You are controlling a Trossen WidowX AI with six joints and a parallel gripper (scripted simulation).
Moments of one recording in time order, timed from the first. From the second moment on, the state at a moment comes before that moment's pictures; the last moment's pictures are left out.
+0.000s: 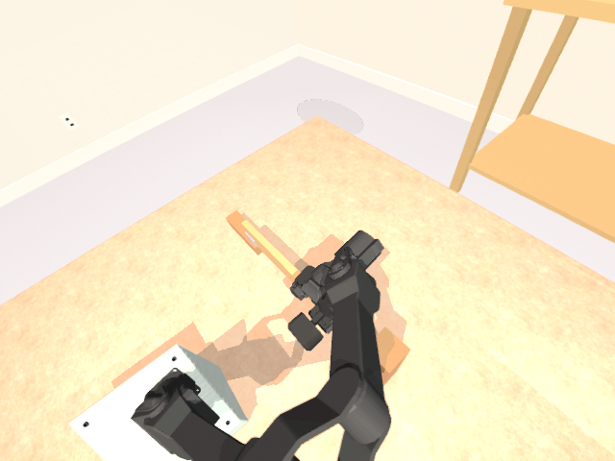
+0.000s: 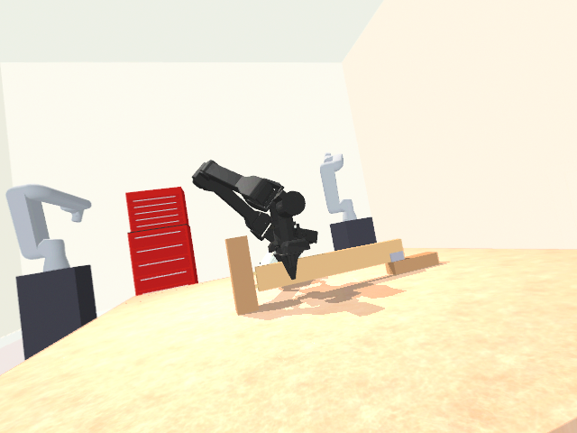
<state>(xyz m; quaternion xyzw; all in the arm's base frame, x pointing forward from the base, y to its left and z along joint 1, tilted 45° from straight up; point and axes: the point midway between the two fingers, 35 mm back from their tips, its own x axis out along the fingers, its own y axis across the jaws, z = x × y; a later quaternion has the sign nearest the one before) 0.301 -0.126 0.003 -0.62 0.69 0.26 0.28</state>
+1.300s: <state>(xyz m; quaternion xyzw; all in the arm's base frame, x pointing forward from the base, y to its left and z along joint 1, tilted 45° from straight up) 0.301 -0.126 0.000 -0.62 0.69 0.26 0.28</state>
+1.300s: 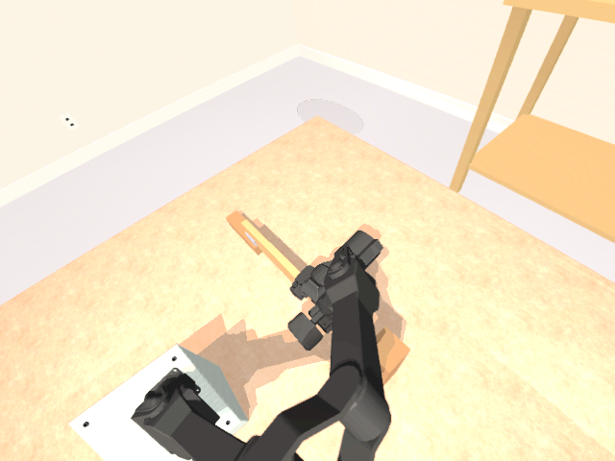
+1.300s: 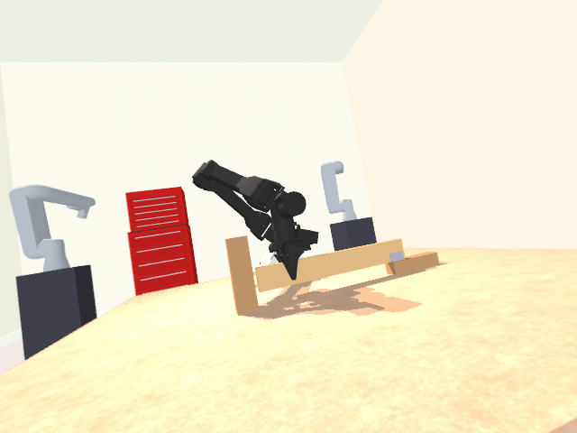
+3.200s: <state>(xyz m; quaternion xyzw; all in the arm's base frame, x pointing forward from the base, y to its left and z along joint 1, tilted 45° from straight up) 0.301 -0.128 0.002 -0.62 0.69 0.27 0.28</state>
